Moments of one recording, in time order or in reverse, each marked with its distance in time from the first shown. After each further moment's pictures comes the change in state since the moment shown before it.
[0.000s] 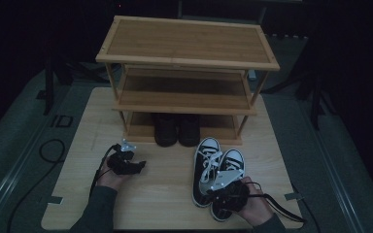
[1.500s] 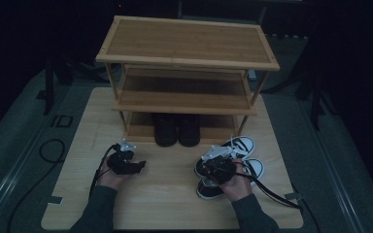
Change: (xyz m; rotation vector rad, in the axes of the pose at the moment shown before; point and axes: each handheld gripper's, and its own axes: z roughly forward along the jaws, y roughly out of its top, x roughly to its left) left arm 0.001 0.000 0.000 -0.001 -0.009 -0.006; right arm -0.045 0.034 0.042 -0.013 -0.227 0.196
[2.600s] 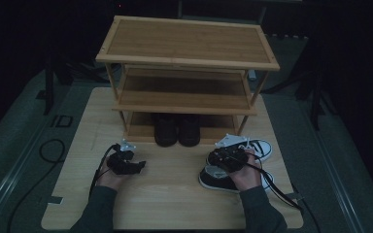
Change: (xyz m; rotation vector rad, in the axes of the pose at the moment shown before) left arm 0.000 0.000 -0.001 0.002 -0.007 -0.006; right arm -0.043 0.000 -0.014 -0.076 -0.118 0.079
